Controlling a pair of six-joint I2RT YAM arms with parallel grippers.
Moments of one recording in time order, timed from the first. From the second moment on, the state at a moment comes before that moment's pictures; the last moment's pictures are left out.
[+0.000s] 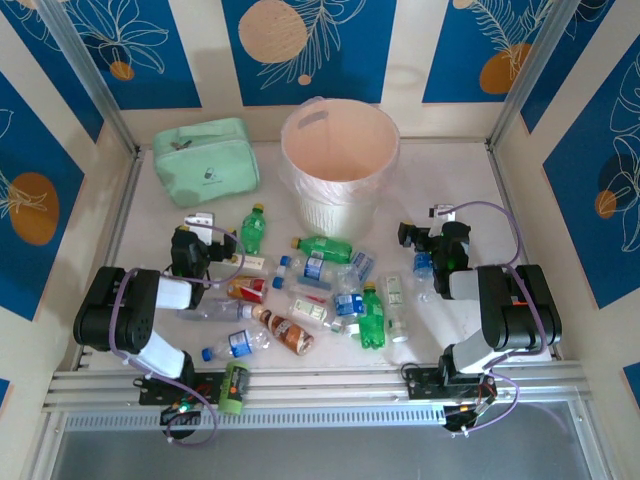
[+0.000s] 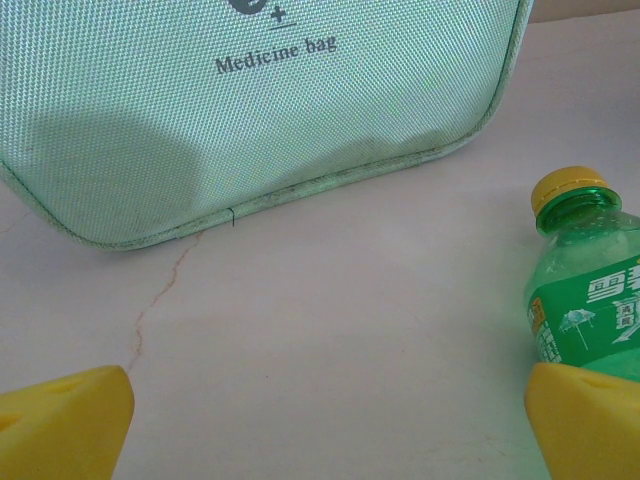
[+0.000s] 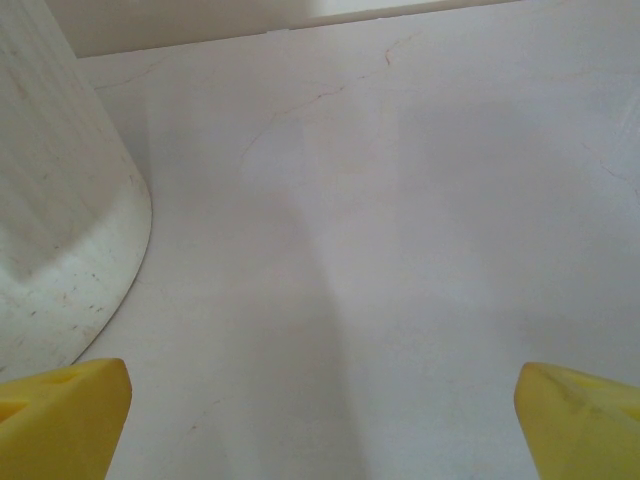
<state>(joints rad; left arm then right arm) -0.09 1.56 0.36 0.85 -0.05 0.06 0.01 1.52 0.39 0.71 -0.08 0.11</state>
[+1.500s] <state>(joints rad) -0.55 1.25 1.12 -0.36 0.01 -0.55 0.07 1.77 1.24 -1.14 0.00 0.57</state>
